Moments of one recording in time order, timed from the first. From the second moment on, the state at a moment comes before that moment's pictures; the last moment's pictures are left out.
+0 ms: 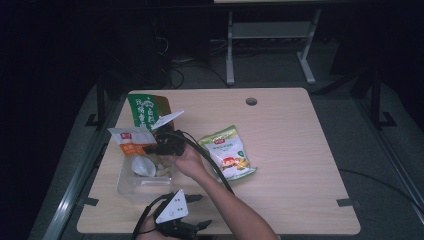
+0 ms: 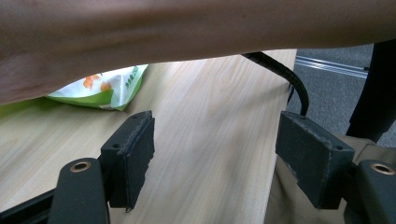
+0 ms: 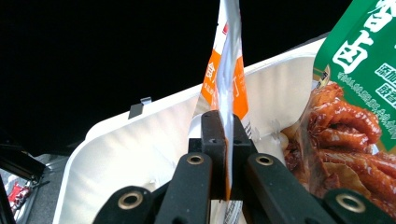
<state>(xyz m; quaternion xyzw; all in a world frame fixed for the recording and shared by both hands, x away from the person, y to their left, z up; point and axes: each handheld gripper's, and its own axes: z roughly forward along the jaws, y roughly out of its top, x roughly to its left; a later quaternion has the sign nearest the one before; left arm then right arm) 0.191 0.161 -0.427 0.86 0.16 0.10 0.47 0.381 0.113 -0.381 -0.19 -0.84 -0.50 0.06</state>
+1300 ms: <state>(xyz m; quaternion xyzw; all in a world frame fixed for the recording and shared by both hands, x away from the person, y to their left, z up) 0.192 0.161 -0.428 0.86 0.16 0.11 0.47 0.382 0.097 -0.395 -0.18 -0.86 -0.47 0.06</state>
